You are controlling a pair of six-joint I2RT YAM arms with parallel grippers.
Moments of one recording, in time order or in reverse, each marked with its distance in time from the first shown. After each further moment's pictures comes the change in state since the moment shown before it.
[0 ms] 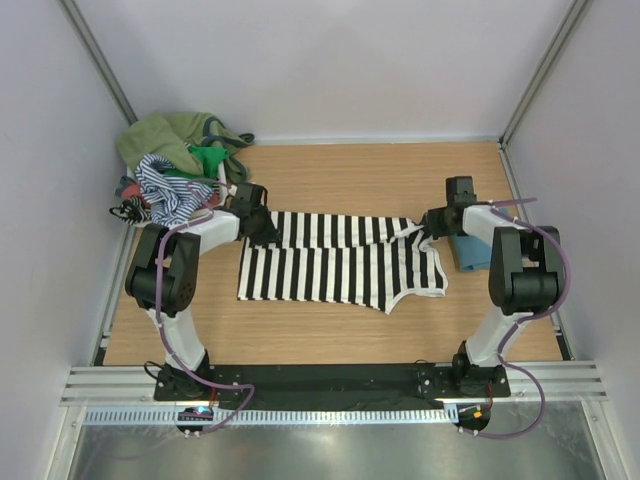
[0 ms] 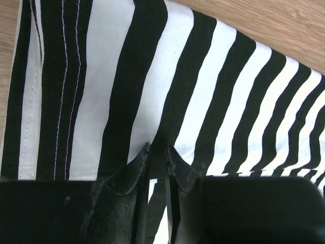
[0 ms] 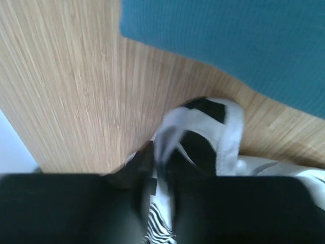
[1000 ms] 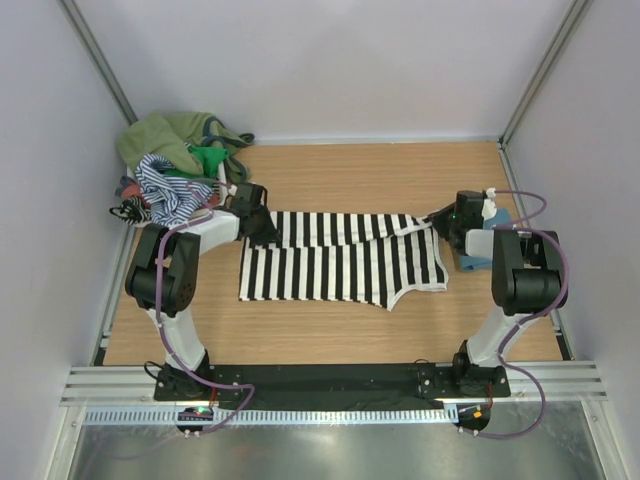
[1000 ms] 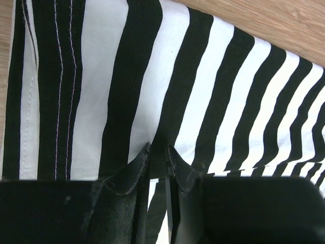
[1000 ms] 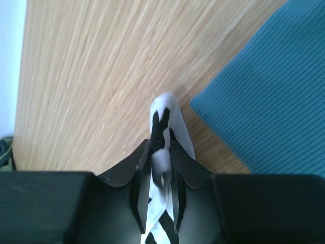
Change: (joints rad) left arm 0.003 0.000 0.001 -0.002 -0.003 0.005; right arm -0.043 -0.006 -0.254 0.630 0.013 -0.422
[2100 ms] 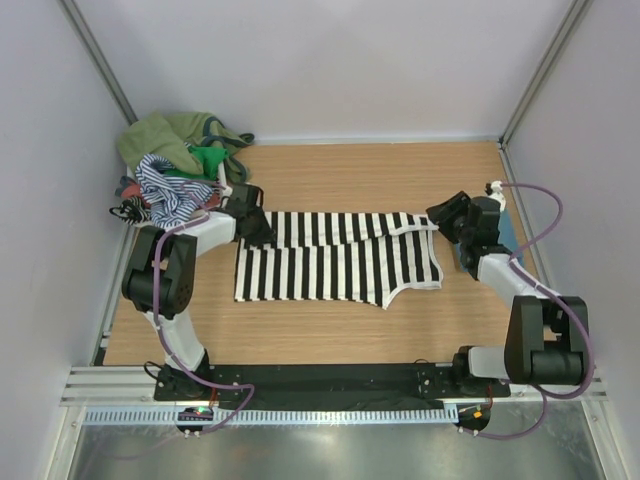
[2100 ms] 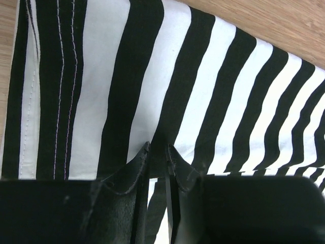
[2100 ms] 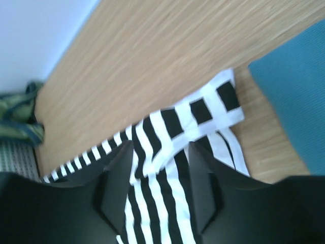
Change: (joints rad) left arm 0.021 -0.022 -0.022 0.000 -0.023 -0.001; right arm -0.010 -0.412 -0.135 -0.076 -0.083 -0.191
